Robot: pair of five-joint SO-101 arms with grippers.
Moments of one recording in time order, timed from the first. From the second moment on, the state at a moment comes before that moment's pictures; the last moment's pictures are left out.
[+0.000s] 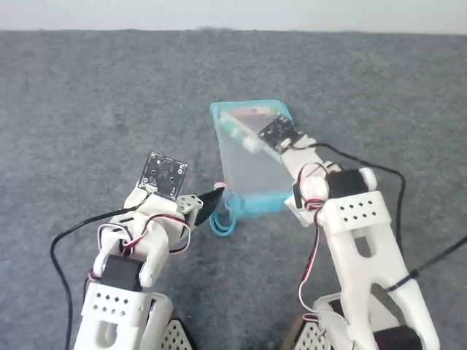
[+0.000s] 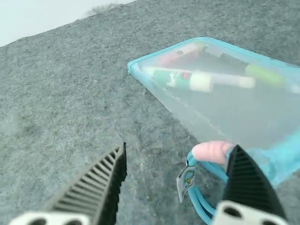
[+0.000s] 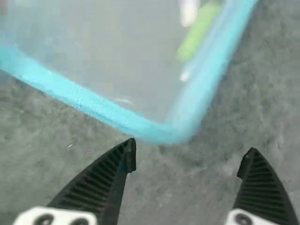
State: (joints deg) left arm 5.5 -76.5 77.9 47.3 -5.7; right arm -15.8 -30.7 36.1 75.8 26.0
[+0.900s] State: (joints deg) left arm -1.1 -102.4 80.7 53.3 -2.6; right arm -10.3 -58.3 52.6 70.8 16.7
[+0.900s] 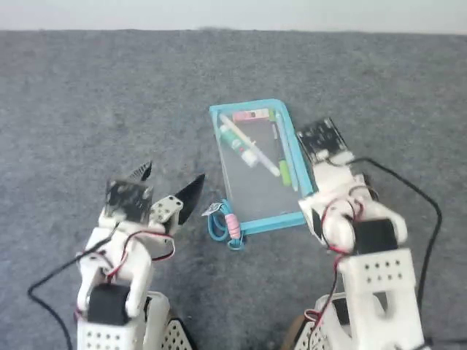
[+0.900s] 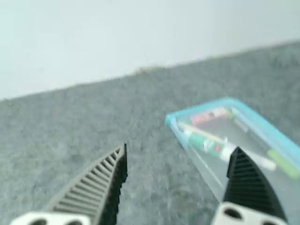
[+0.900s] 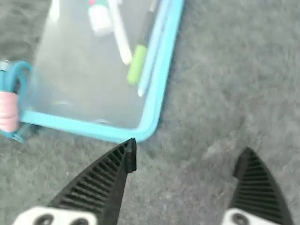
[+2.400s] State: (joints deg) left arm -35.2 -102.9 97.0 68.9 -2.3; right arm -3.2 -102.3 95.4 73.3 16.7
